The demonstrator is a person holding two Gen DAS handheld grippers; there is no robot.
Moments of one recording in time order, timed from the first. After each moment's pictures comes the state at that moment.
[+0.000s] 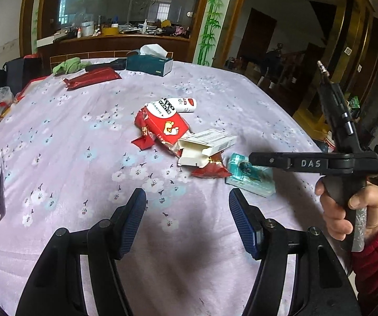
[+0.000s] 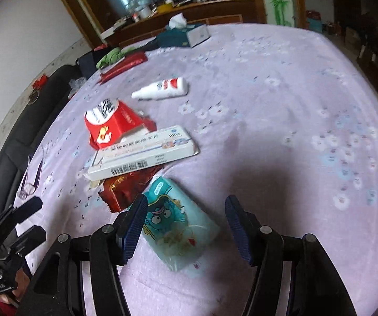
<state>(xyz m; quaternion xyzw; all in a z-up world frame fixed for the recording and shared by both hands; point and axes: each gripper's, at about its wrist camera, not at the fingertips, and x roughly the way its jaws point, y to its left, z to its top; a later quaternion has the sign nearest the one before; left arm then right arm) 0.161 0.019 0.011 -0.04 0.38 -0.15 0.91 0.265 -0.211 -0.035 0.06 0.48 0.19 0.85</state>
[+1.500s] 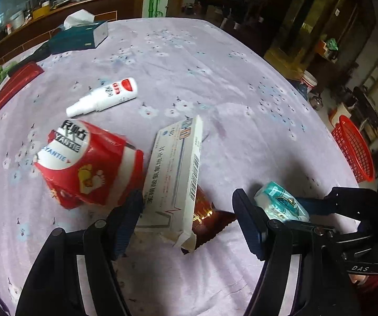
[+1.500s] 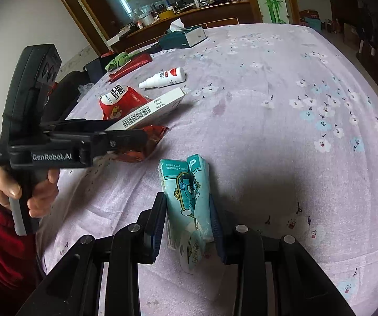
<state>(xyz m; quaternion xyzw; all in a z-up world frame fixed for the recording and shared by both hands) 0.282 -0.066 -0.012 0.05 0.50 -0.26 0.83 0.205 -0.243 -0.037 0.09 0.46 0.20 0.86</state>
